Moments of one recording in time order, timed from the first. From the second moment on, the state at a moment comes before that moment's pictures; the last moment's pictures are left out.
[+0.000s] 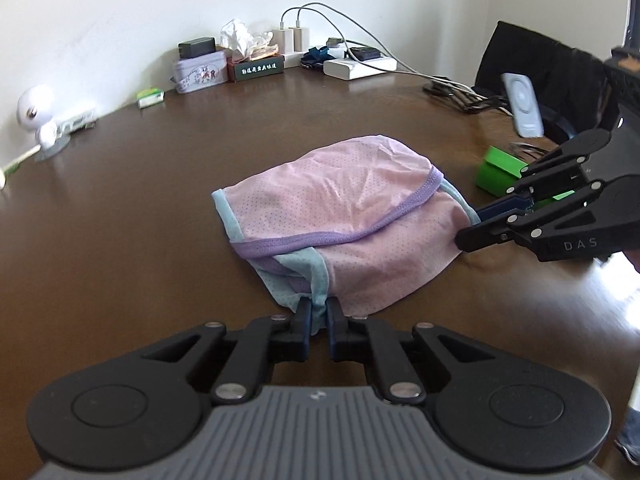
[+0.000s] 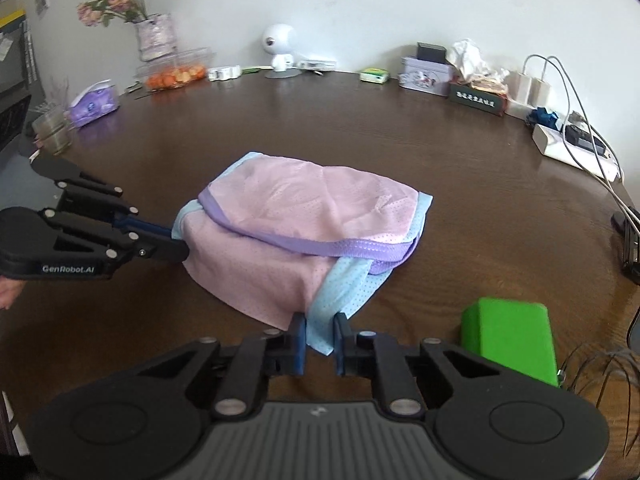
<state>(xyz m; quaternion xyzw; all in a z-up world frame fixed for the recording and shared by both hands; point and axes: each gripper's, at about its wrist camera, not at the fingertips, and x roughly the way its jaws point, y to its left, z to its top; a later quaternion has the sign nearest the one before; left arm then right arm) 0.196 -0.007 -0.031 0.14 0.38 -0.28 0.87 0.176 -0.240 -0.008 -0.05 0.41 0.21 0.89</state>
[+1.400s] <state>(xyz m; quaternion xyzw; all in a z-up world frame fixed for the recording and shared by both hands) 0.464 -0.037 -0.011 0.06 0.37 -0.22 0.90 0.488 -0.275 0.017 -0.06 0.41 0.12 0.90</state>
